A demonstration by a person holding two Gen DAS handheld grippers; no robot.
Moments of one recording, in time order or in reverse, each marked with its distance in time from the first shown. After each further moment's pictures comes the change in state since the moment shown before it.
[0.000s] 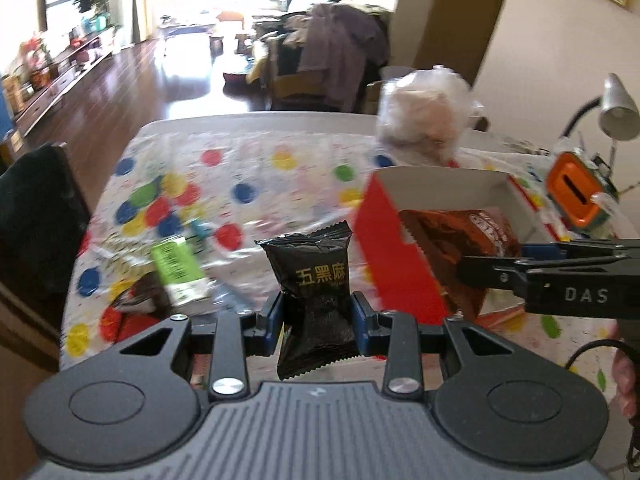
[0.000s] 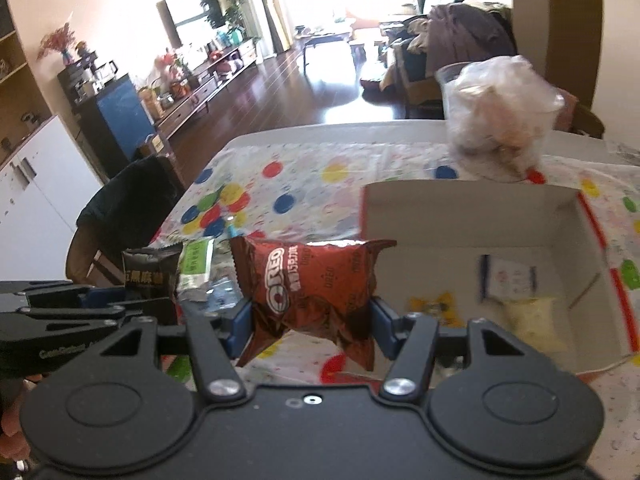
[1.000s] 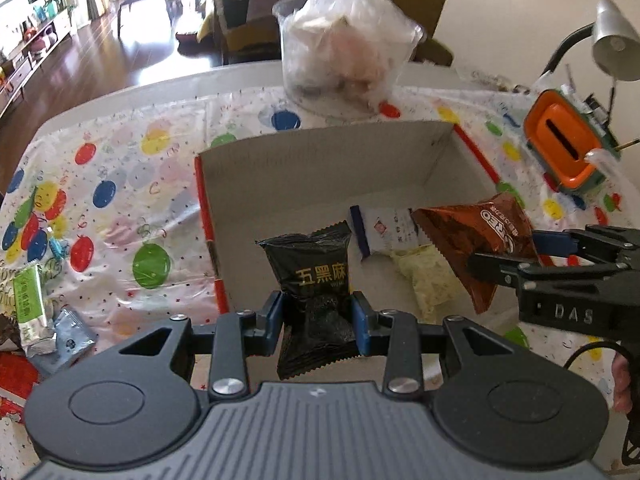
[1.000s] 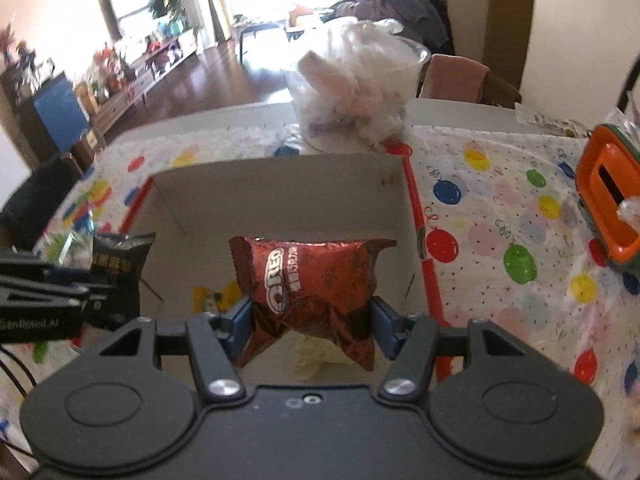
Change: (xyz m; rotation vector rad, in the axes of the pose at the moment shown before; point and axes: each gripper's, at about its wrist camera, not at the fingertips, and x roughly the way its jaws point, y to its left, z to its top) left arm 0.126 -0.148 0.043 0.080 0.196 -0.007; right arm 0.015 -0.174 -0.002 -0.011 0.069 -0.143
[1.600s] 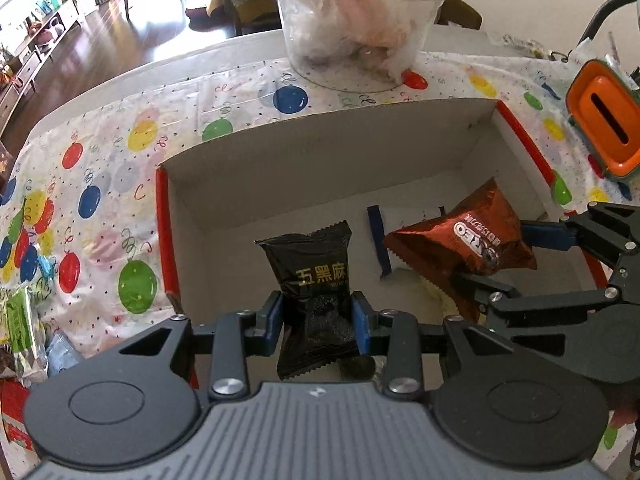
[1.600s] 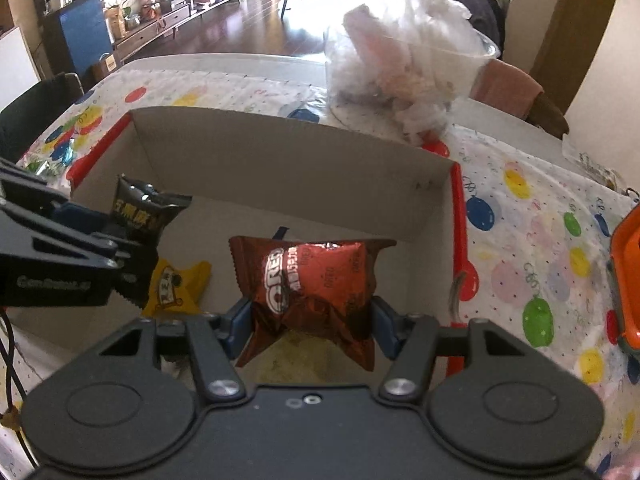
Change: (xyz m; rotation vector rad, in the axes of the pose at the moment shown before) left arm 0.060 -0.019 0.036 0.030 0.107 0.092; right arm 0.060 0.007 0.017 -0.206 0.094 -0.002
